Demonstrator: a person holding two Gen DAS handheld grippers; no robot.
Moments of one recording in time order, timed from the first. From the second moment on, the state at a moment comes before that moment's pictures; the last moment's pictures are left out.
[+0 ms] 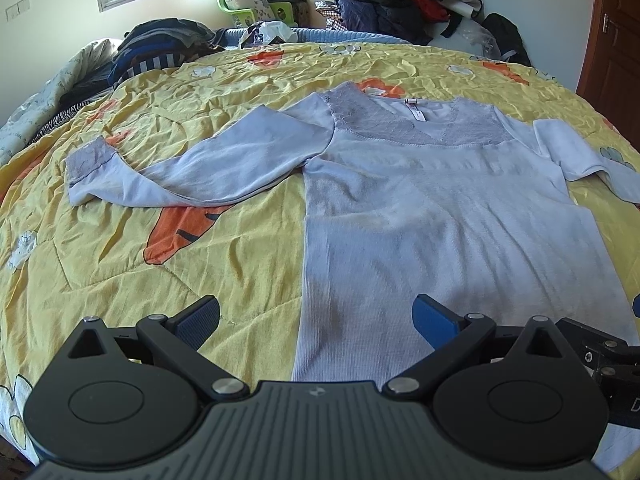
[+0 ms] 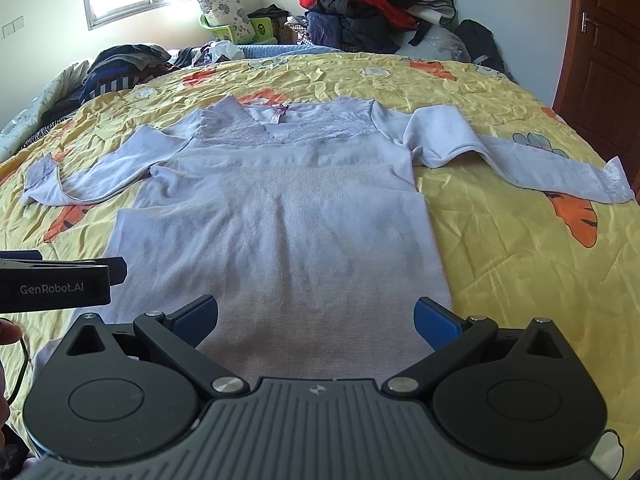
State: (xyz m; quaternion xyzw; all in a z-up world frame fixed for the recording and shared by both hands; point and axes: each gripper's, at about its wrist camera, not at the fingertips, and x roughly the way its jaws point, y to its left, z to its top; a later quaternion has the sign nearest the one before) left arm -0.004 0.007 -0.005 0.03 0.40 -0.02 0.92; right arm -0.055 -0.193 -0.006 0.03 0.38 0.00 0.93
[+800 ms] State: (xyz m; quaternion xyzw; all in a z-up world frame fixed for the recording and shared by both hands) left arm -0.003 0.006 -0.007 0.03 0.40 -0.01 0.92; right arm -0.056 -0.200 -0.006 0.06 0.36 0.02 0.93
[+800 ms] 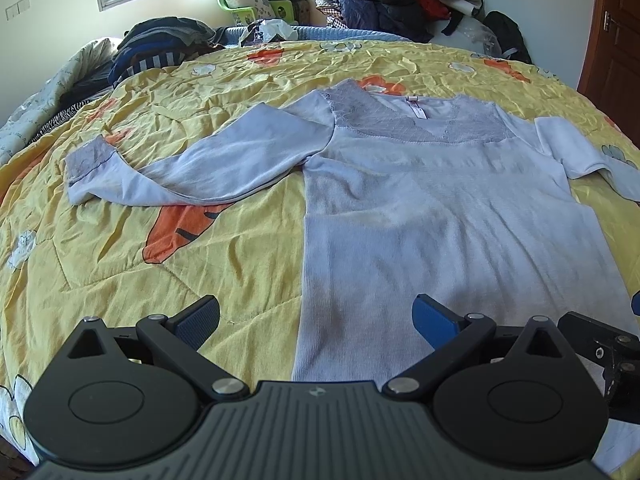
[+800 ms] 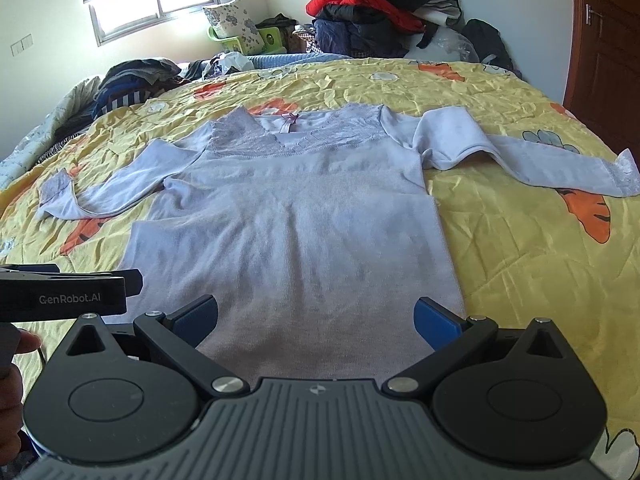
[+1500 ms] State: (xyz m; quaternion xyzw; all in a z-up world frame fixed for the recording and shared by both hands) left arm 0.030 -0.035 0.002 0.06 0.38 -0.07 0.92; right arm -0.027 -0.336 -0.004 0.16 0.27 -0.04 0.95
